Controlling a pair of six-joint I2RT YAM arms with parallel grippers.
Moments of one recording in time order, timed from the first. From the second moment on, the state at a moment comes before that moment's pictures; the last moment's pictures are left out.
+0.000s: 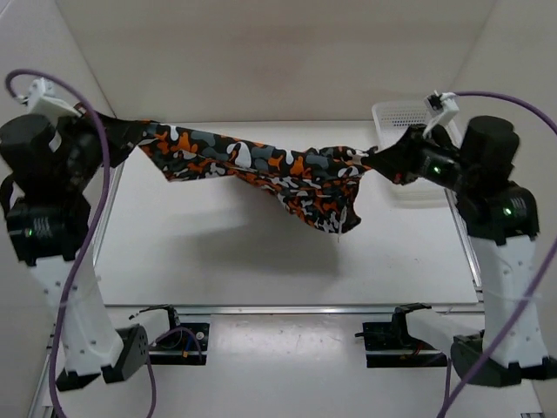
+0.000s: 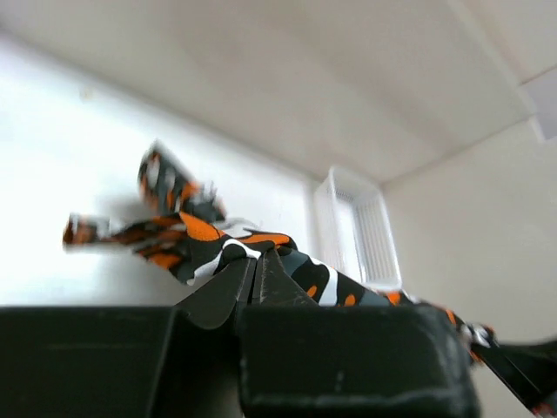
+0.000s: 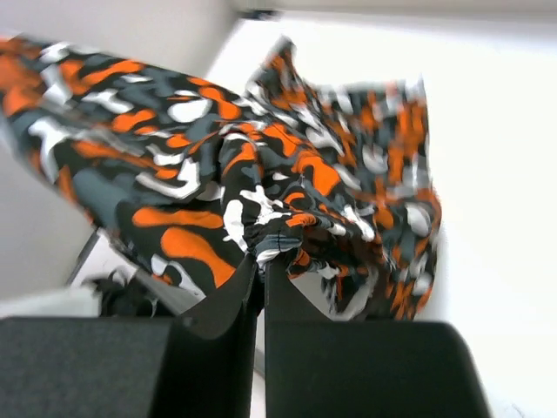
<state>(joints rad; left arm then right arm) 0.15 1.19 1.99 -1.00 0.34 -0.65 0.20 1.12 1.65 -0.85 -0.53 0.34</state>
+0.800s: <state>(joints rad) 0.09 1.23 2.28 -0.99 0.36 -0.65 0.22 0.88 1.64 -0.92 -0.39 0.39</state>
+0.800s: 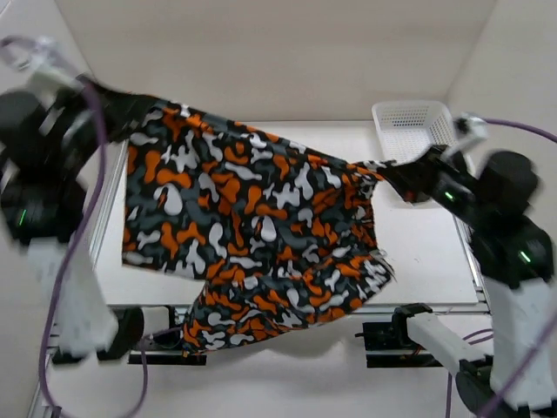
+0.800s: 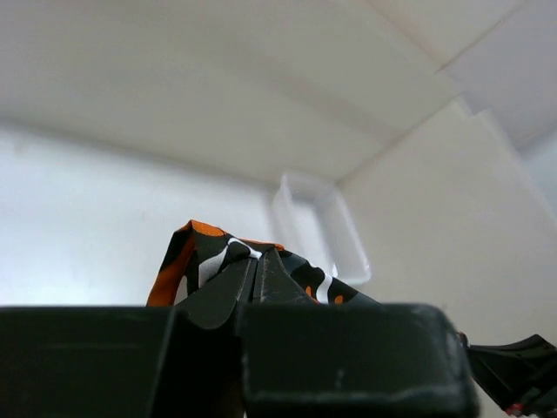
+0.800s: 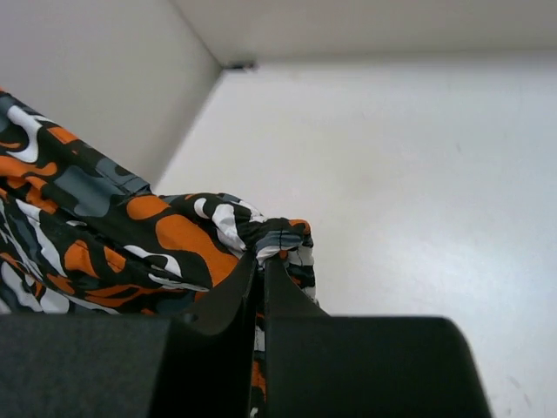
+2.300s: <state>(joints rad) -0.33 1.13 1.31 -0.94 0.23 -0.60 0.11 1.61 1.42 -0.77 -0.15 0.35</state>
